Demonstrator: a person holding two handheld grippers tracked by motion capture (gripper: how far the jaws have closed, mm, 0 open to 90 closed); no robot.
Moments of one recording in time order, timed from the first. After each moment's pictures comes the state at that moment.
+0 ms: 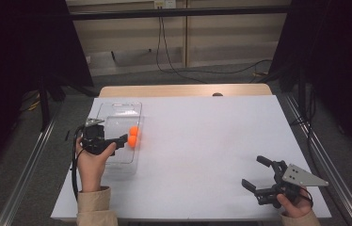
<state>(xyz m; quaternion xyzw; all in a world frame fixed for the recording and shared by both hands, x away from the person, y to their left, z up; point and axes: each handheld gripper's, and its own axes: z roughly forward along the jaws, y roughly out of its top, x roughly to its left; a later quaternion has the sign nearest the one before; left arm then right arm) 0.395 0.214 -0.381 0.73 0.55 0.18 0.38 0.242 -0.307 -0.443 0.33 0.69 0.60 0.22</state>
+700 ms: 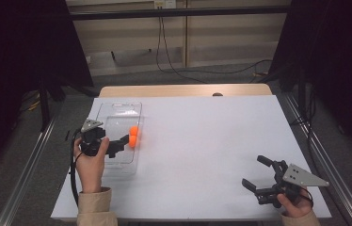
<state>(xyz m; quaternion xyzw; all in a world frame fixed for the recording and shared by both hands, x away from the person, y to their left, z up) 0.384 0.214 -0.377 0.73 0.50 0.18 0.43 0.241 -0.308 -0.442 0.33 0.69 0.60 0.23</state>
